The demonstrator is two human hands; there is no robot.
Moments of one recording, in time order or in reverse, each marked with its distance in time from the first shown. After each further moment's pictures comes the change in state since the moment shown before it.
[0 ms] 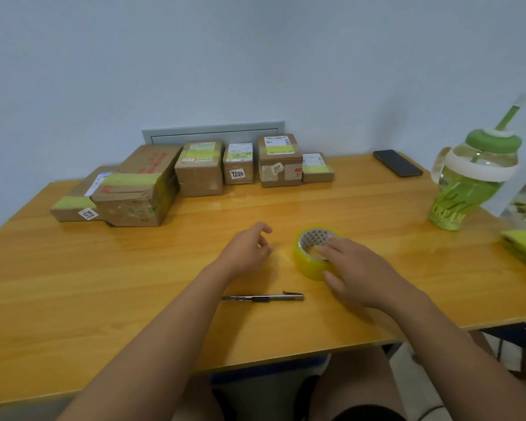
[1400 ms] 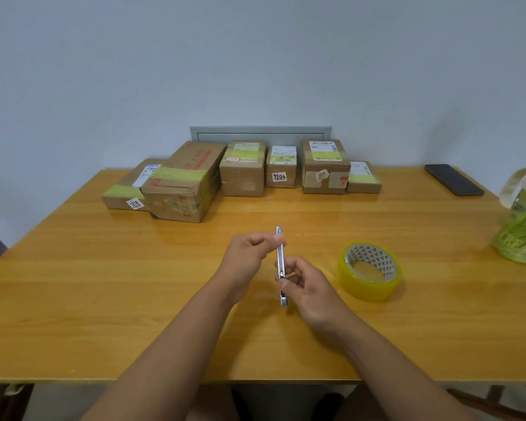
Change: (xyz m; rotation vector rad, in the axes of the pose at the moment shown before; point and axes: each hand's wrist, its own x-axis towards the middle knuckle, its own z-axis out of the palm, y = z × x) left_hand -0.051 -0.026 -0.038 -0.938 0.229 -0.116; right_hand 0.056 -0.128 0.039 1.320 -0.022 0.114
